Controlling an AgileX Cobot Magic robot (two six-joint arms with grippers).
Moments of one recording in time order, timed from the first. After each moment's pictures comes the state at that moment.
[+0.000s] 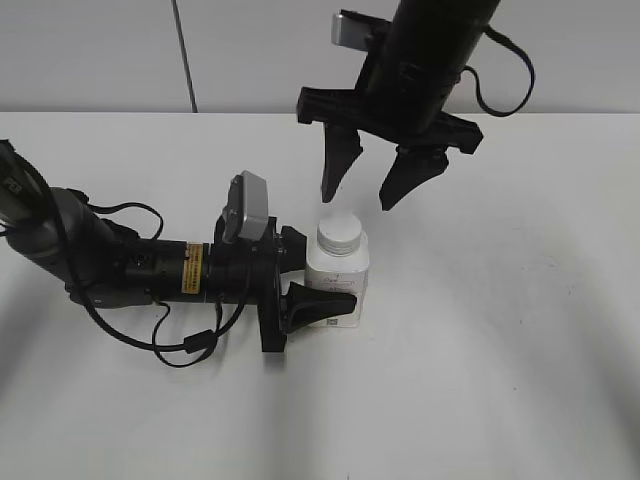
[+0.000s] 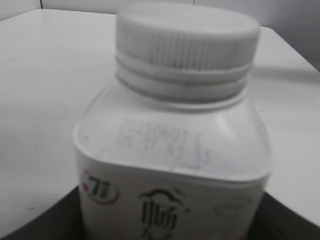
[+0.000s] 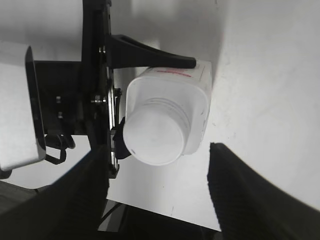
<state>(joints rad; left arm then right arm) -0.36 2.35 -1.06 1.28 -1.20 -0.40 0.54 1.98 -1.70 0.32 1.21 0.28</state>
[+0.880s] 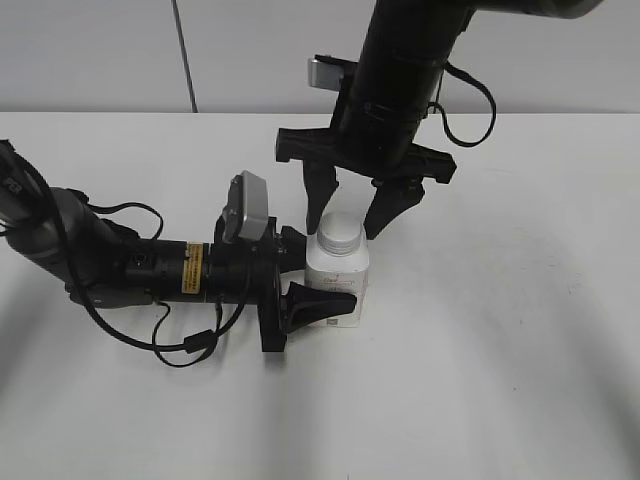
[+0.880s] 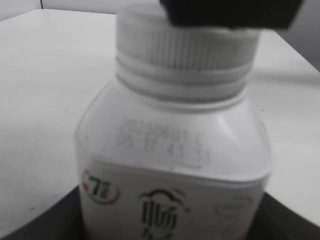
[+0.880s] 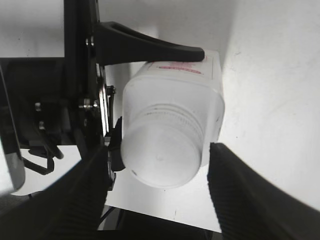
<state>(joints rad) -0.36 2.35 -1.06 1.28 -1.20 -0.40 0.58 2.06 -1.71 0.30 1.22 0.34</state>
